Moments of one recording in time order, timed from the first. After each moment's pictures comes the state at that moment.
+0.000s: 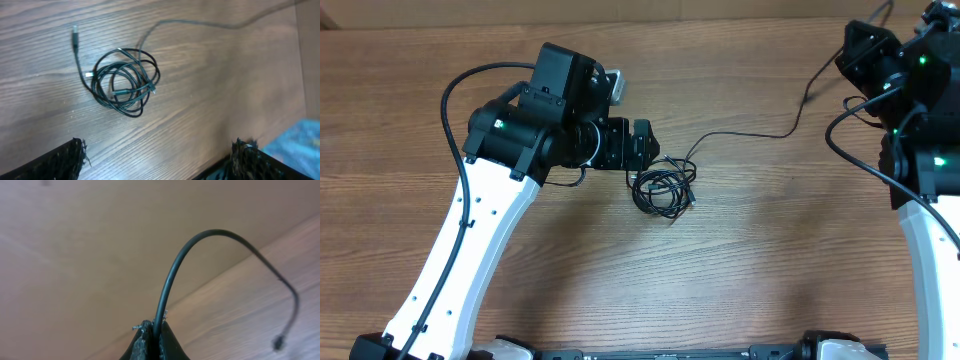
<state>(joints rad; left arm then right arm) -0.39 1.53 1.68 -1.18 0.40 -0.32 -0.08 1.31 1.37 -0.33 -0.19 0.72</state>
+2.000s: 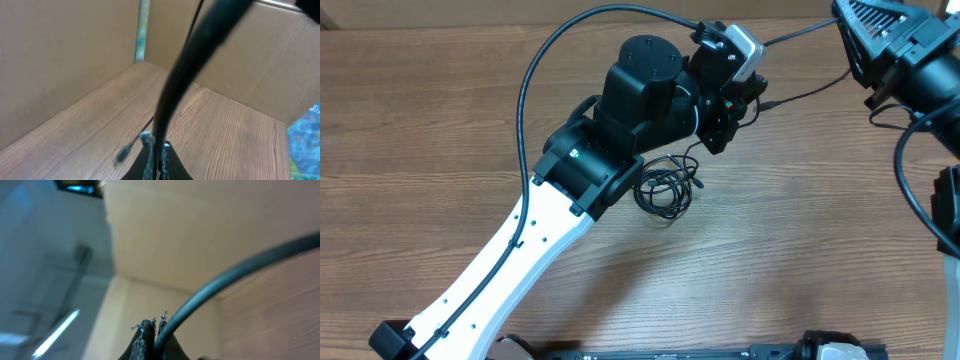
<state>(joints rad) -0.69 1.55 1.68 -0.37 0.39 -0.08 -0.08 1.20 1.64 -0.46 -0.65 1.31</state>
